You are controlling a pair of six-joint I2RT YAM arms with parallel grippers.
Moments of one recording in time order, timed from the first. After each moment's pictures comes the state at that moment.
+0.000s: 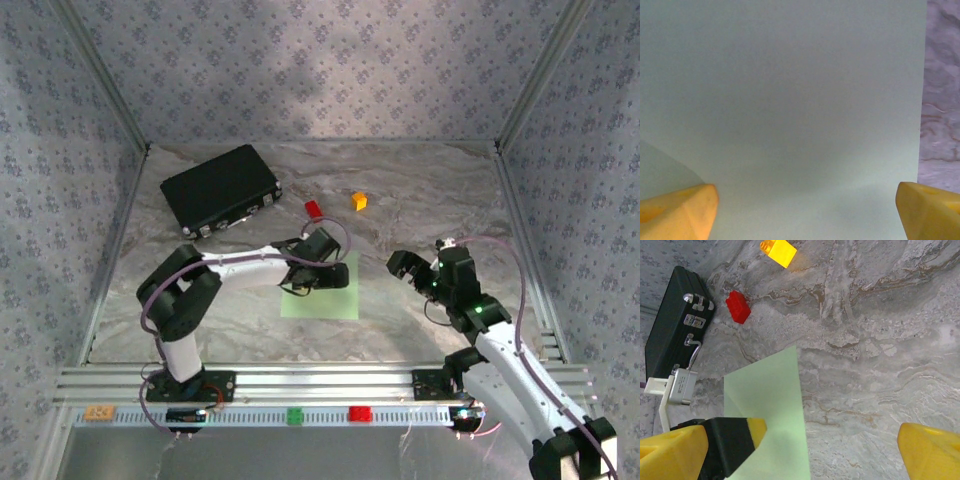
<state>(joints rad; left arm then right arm) -0.92 1.80 1.08 -0.40 0.00 -0.86 0.34 0.68 0.44 -0.38 -0.15 0.82</state>
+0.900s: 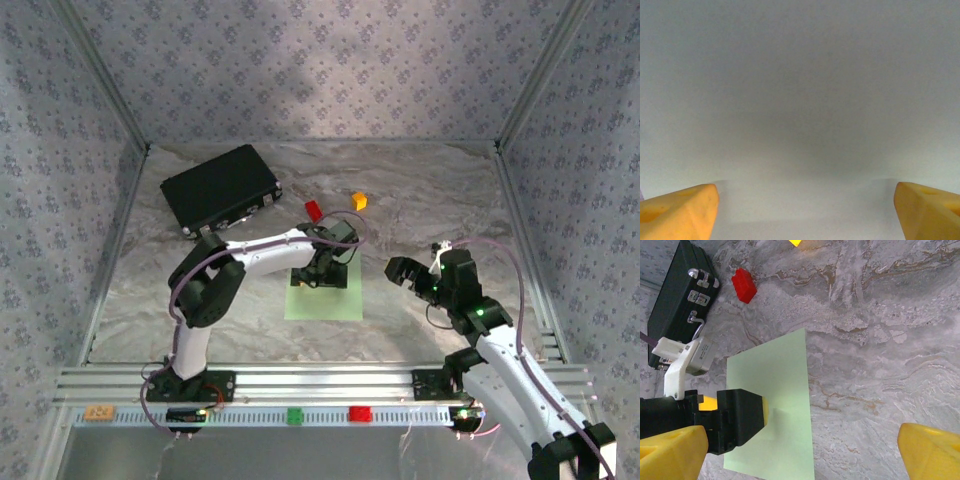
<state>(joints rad) -0.93 1.99 1.42 -0.87 -0.10 -0.85 0.32 0.66 0.43 -0.40 -0.23 0.75</state>
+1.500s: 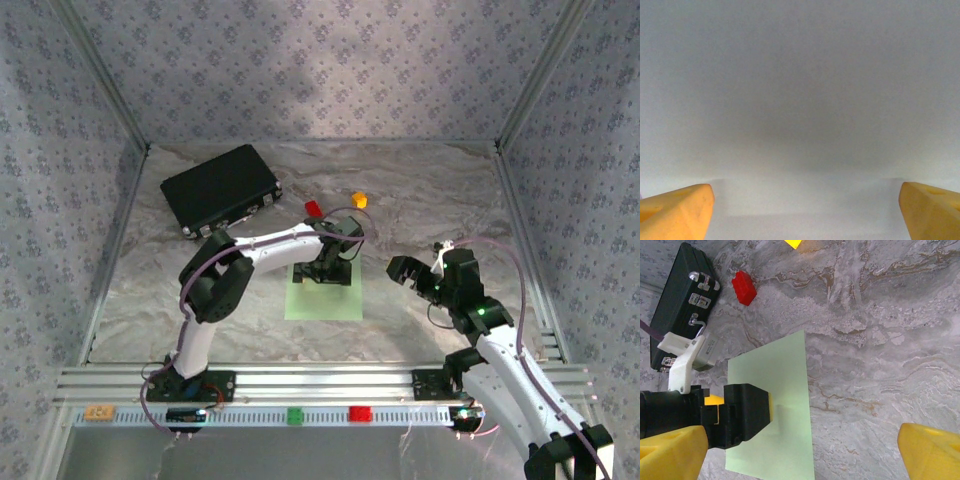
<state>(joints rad) -0.93 2.05 1.52 -0.95 -0.10 -0.85 0.29 0.66 0.43 -0.40 -0.26 0.74</state>
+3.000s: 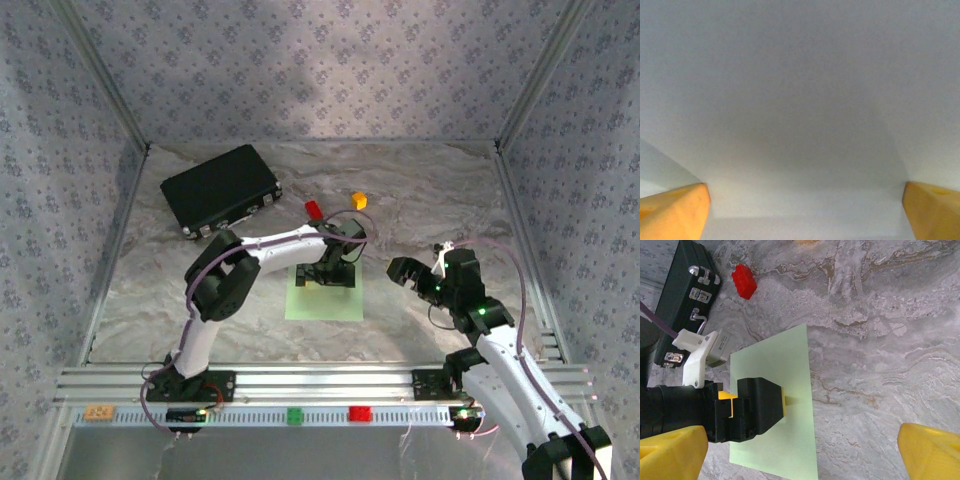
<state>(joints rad) -0.94 2.08 1.53 -0.93 -0.06 -0.88 0.27 0.66 0.43 -0.43 -0.30 0.74</state>
